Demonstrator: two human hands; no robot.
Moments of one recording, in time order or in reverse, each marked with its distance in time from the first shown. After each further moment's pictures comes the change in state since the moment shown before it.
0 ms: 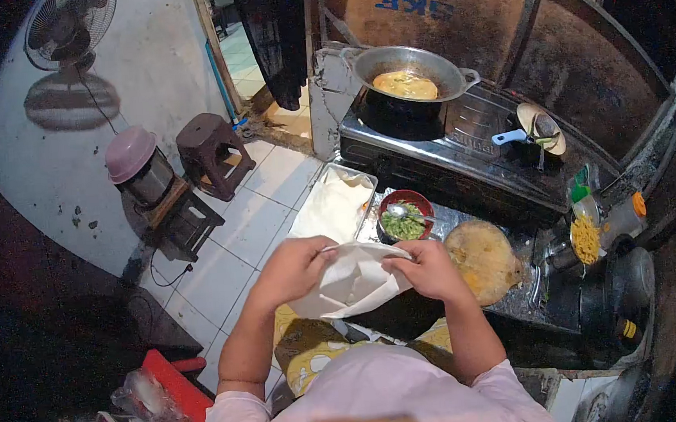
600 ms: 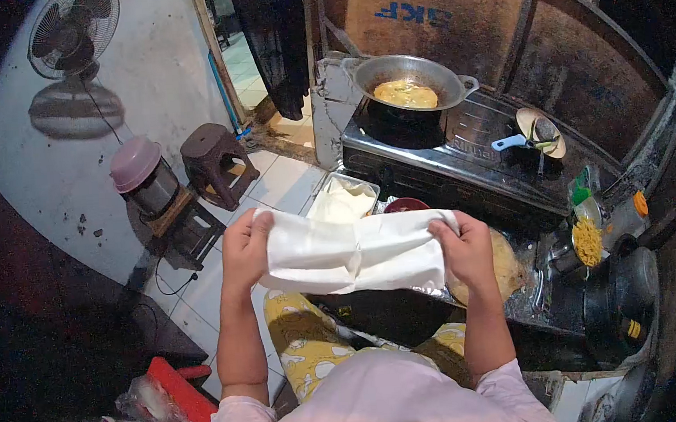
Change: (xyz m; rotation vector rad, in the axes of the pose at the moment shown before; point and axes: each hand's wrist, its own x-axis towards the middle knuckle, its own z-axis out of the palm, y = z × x) left_hand -0.002 -0.028 -0.041 -0.361 0.522 -0.046; right_hand 0.004 -0.005 -0.037 0.274 0.414 -0.095
